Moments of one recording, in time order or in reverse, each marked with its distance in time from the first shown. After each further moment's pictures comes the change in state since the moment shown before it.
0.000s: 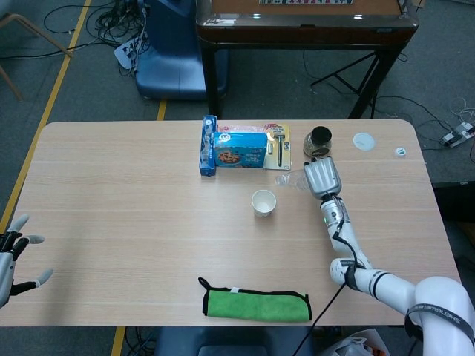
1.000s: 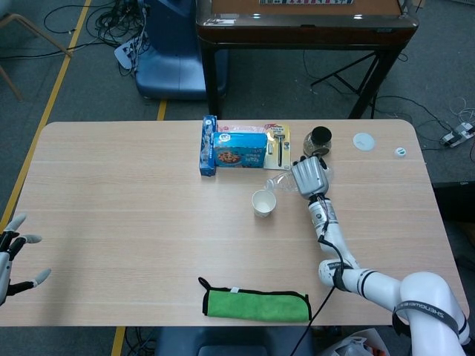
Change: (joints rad) left arm 0.002 0.017 -0.001 -0.016 -0.004 -0.001 -0.002; right arm 0.058 -0.033 -0.044 -0.009 0.027 0.077 -0.218
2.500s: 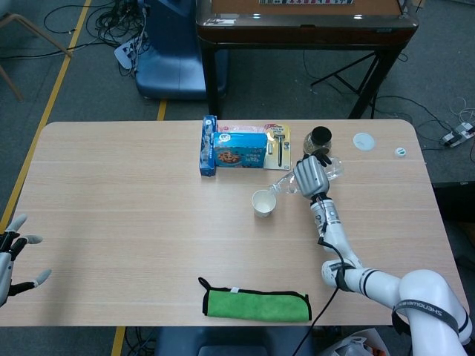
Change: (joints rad) left arm 0.000 -0.003 0.000 -0.001 -0.004 -0.002 0.022; right arm 0.018 0.013 -0.062 0.007 0.002 0.029 -0.205
